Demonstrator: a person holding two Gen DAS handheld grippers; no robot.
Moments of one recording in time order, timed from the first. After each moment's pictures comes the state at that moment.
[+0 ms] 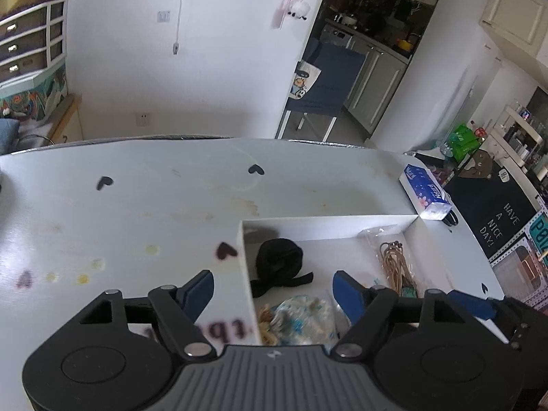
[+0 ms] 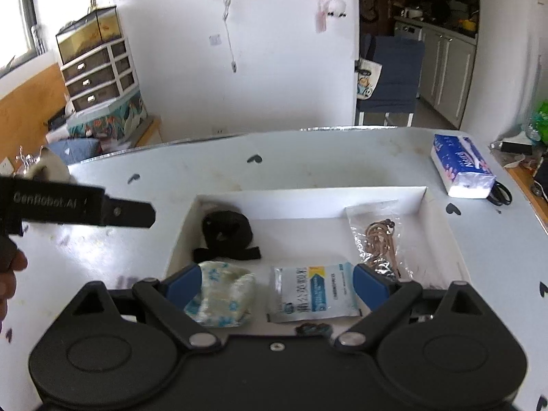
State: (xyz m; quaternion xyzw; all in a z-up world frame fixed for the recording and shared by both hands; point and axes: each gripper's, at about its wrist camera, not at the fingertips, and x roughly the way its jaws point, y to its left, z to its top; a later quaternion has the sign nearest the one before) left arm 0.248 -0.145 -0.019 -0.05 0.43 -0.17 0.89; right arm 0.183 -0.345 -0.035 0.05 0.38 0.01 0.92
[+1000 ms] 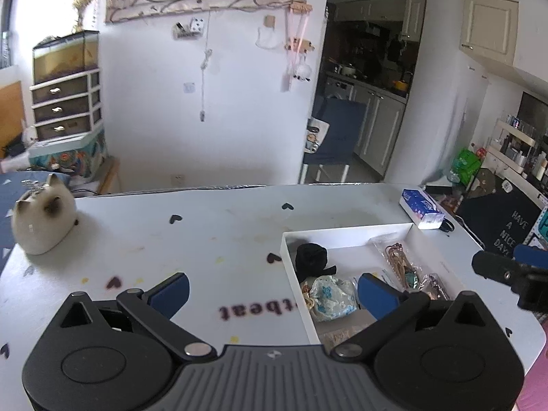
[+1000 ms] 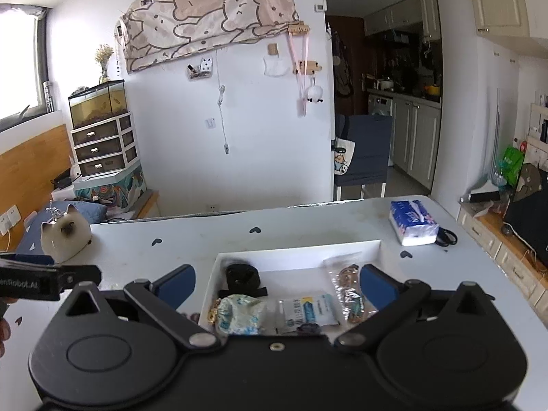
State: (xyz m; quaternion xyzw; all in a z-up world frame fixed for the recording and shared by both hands) left arm 0.110 -0.084 0.032 0.00 0.32 -0.14 0.94; right arm 0.050 -0.327 0.038 0.04 0.24 -0.03 0.97
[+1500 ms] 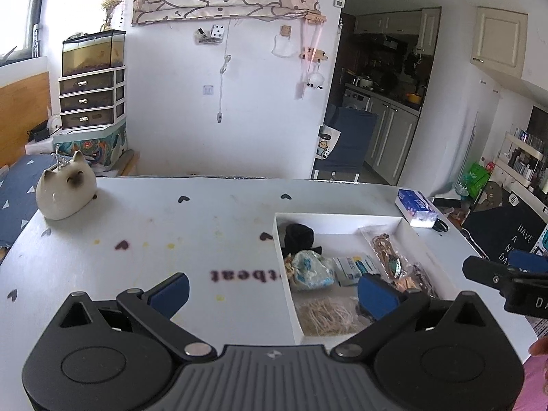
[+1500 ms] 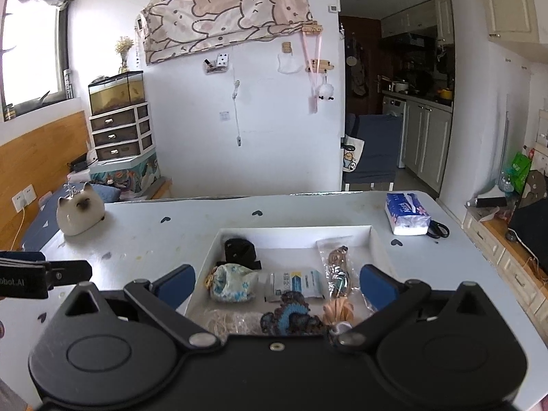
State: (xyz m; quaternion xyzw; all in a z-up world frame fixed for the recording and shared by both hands) left arm 0.026 -0.107 0.026 -0.03 0.30 -0.10 0.95; right arm -0.008 -0.351 0.031 0.02 0.25 0.00 0.97
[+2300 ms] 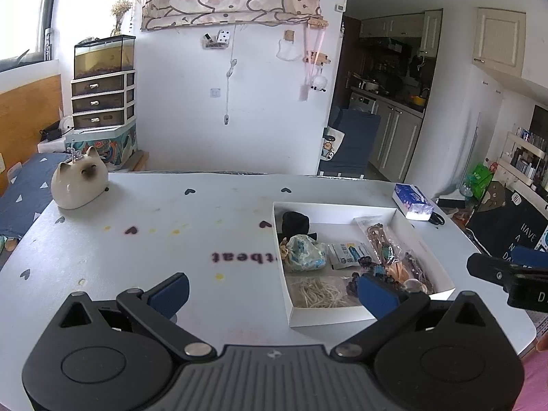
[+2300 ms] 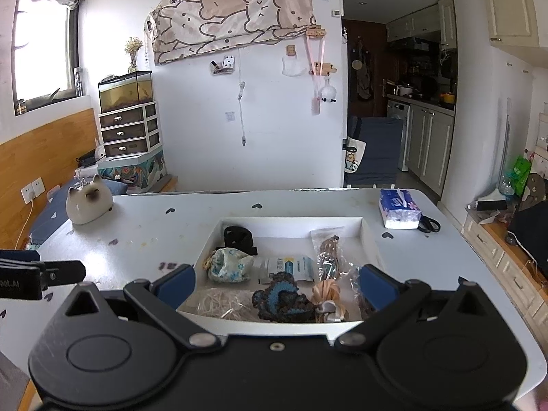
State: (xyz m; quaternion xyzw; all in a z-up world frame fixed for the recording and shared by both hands) left arm -0.023 -0.120 0.025 -0.02 0.30 -0.08 0.95; right arm -0.047 -0.367 0.025 0.02 0.24 0.01 0.97
